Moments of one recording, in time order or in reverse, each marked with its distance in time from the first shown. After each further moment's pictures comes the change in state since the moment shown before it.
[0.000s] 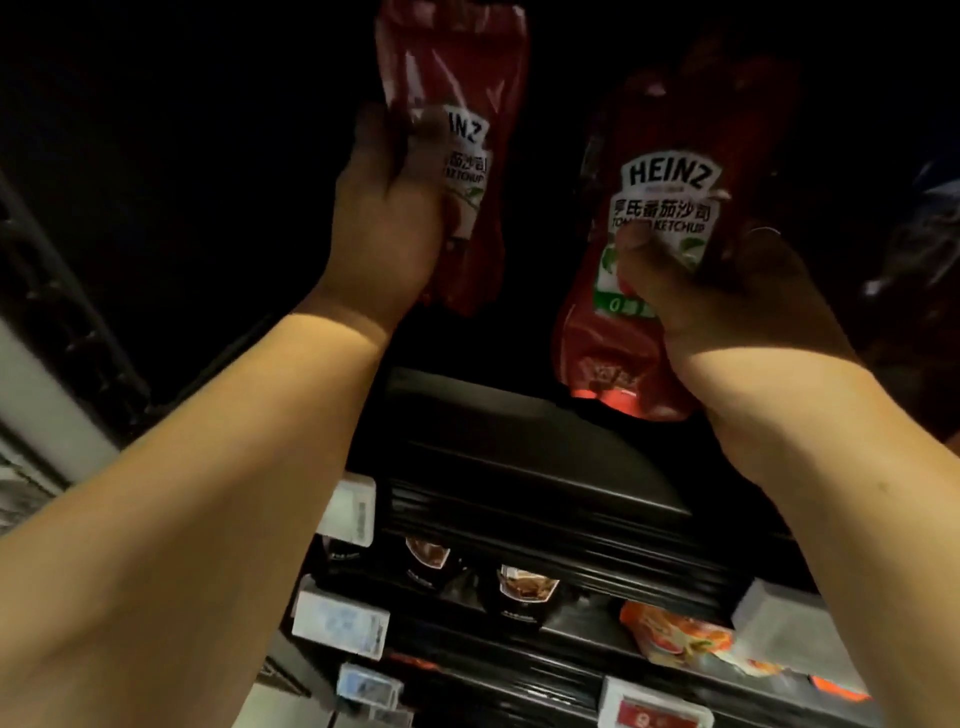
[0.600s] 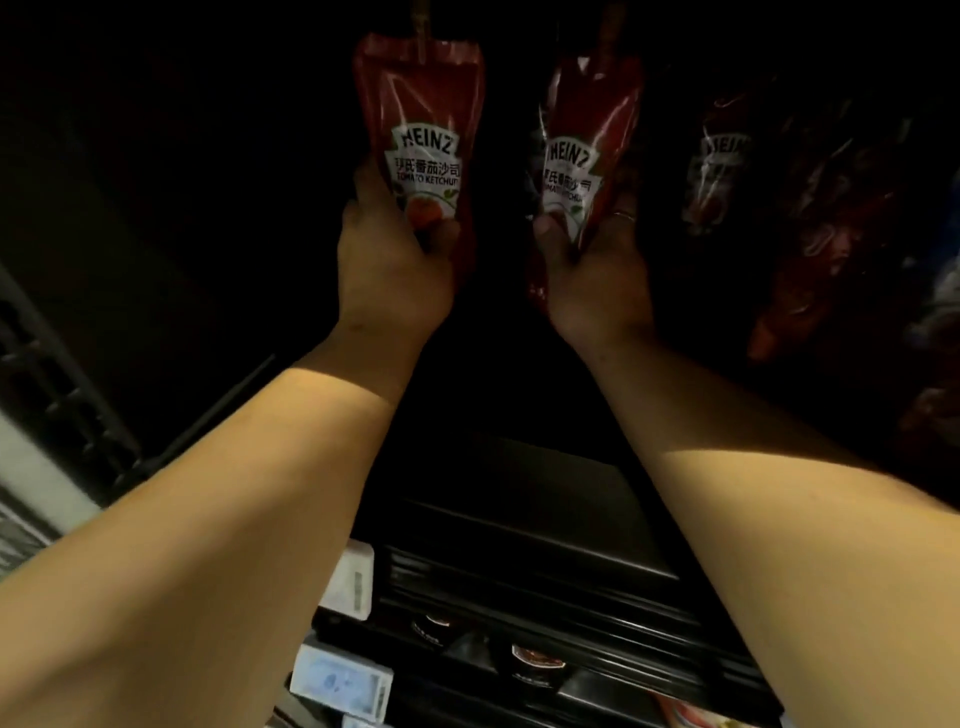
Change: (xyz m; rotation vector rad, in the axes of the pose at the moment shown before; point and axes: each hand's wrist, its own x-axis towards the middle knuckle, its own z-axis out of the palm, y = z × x) left_hand 0.015 -0.031 0.002 0.664 0.119 0.119; right_hand 0.105 0.034 0.085 -0.171 0.077 -0.248
